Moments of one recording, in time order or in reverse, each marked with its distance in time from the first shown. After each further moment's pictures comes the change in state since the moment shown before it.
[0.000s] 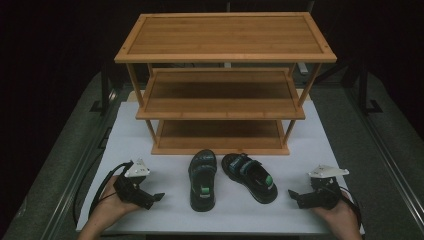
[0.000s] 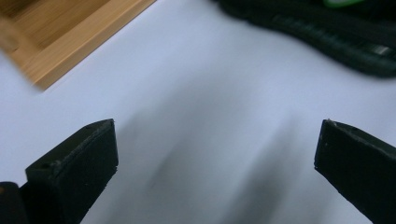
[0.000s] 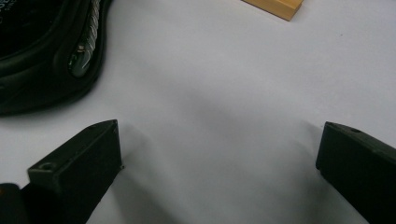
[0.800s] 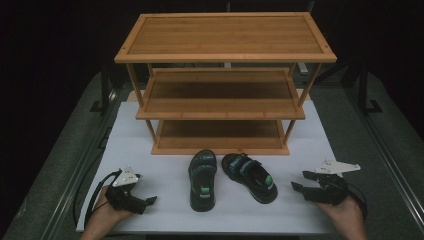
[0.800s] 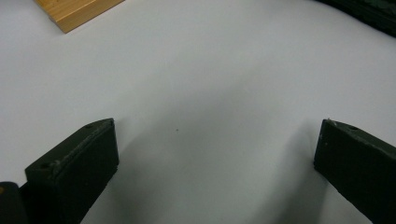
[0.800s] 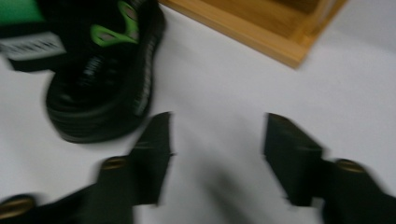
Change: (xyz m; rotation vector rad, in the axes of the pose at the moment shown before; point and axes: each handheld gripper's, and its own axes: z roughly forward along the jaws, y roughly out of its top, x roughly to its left) left arm 0.008 -0.040 0.004 -0.074 0.021 -0.076; right arm 0.002 0.021 -0.030 -0.061 0.091 -0.008
